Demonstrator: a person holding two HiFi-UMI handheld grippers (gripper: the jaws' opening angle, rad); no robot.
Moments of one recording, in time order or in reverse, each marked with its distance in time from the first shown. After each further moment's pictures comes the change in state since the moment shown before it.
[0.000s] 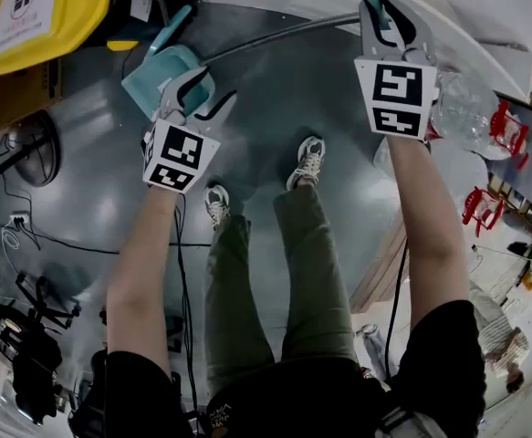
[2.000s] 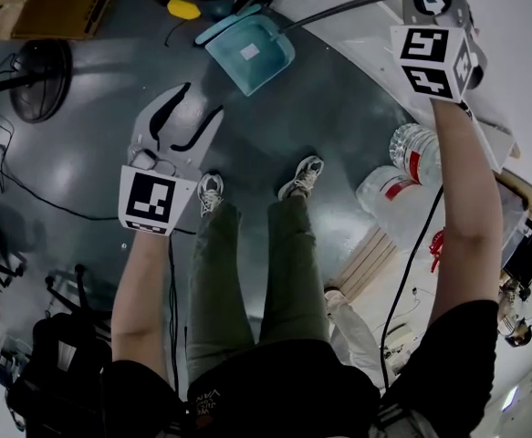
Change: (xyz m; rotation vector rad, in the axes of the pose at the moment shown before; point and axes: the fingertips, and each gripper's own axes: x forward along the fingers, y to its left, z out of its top) left arm -0.229 0.073 -0.021 -0.287 -0.292 0.324; right arm 0.066 0.077 0.222 -0.616 -0.093 0.069
